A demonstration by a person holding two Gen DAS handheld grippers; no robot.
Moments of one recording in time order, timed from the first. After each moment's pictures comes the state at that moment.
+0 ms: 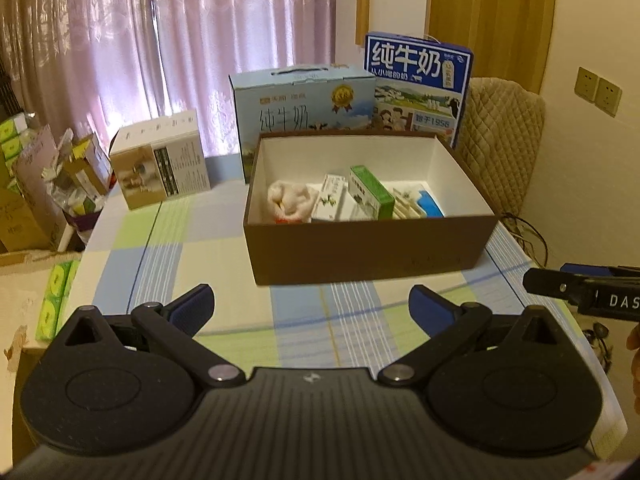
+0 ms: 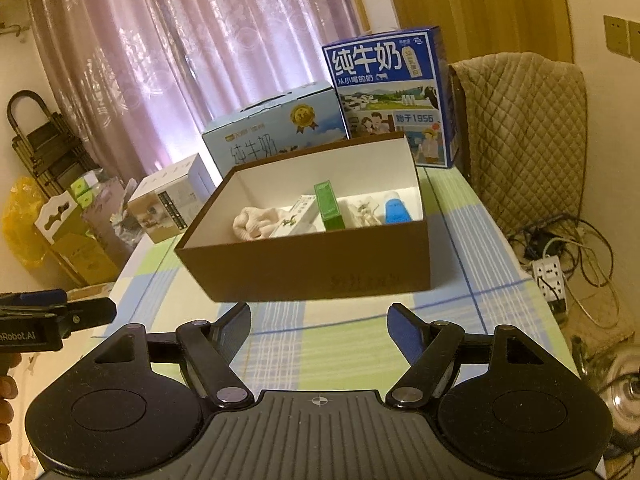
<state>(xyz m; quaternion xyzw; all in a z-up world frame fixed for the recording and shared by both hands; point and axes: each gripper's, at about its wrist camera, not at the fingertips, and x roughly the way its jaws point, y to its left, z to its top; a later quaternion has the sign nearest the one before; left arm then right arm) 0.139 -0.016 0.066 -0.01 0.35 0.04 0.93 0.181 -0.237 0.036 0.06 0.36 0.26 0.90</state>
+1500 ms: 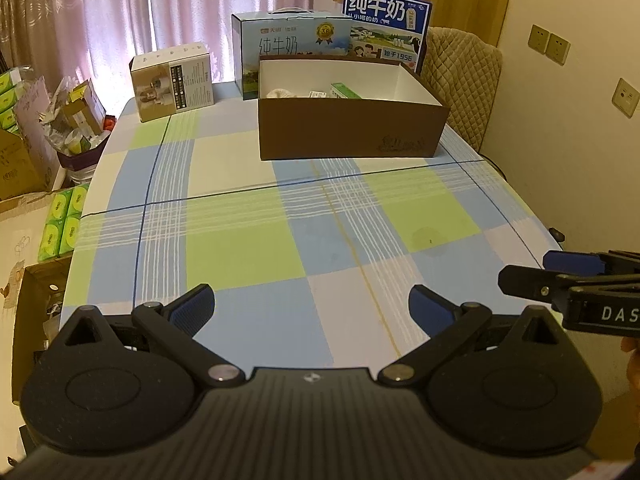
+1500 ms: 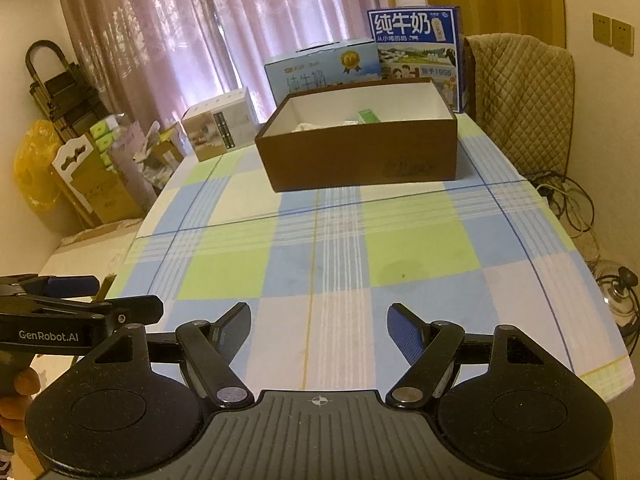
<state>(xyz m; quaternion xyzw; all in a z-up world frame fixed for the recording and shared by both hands) -0.039 0.016 0.043 -0.02 0.40 -0.01 0.91 -0.020 -0.192 0.023 0.02 0.39 0.25 0.89</state>
